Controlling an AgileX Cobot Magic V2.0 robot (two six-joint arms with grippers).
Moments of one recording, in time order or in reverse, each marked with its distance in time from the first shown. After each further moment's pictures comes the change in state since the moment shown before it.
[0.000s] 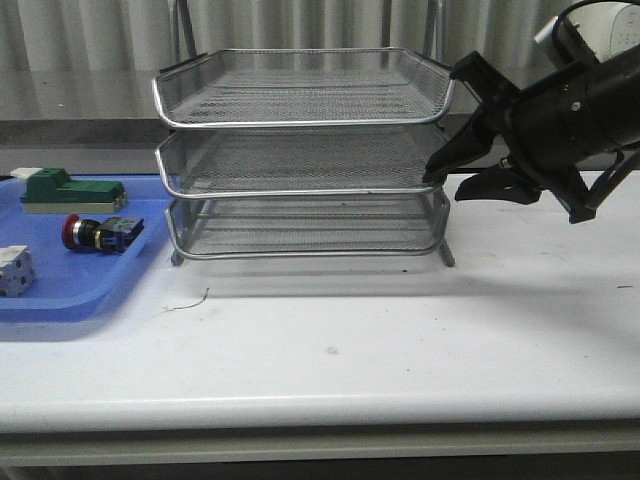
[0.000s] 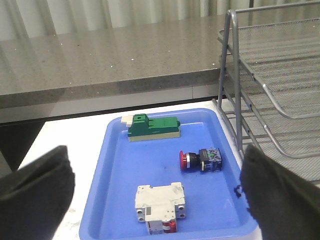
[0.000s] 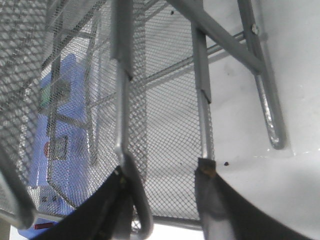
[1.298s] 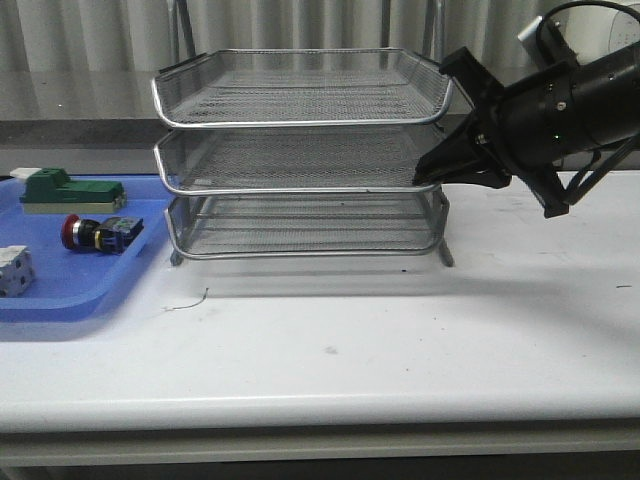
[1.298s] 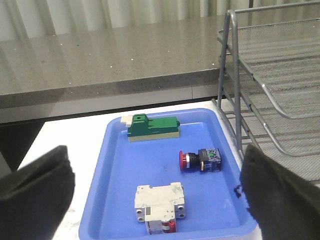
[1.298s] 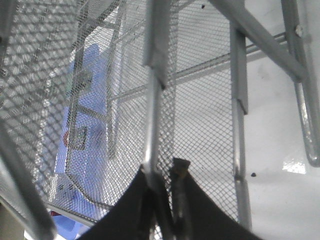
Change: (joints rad) left arm 0.000 0.000 0.000 0.000 0.000 0.000; right arm -0.006 0.059 -0.059 -0.006 0.097 -0.026
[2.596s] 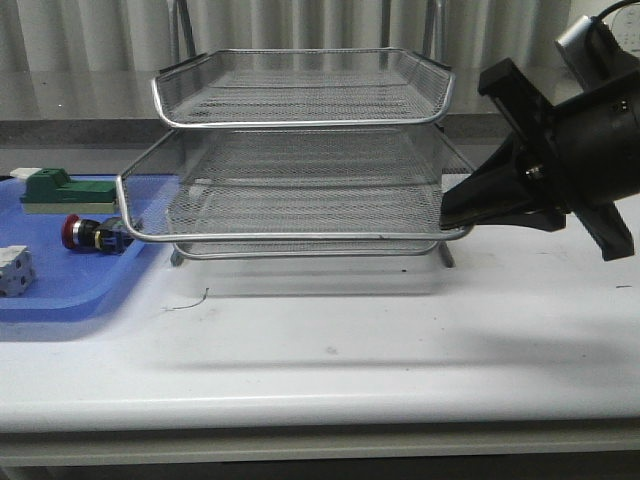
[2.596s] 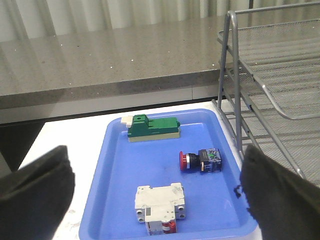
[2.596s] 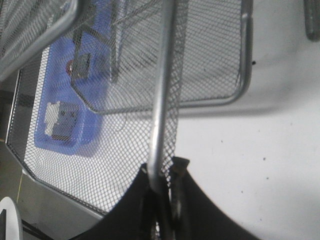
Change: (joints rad) left arm 0.000 0.000 0.000 0.000 -0.001 0.000; right arm -0.002 -0.238 0.326 -0.045 0.058 -0.083
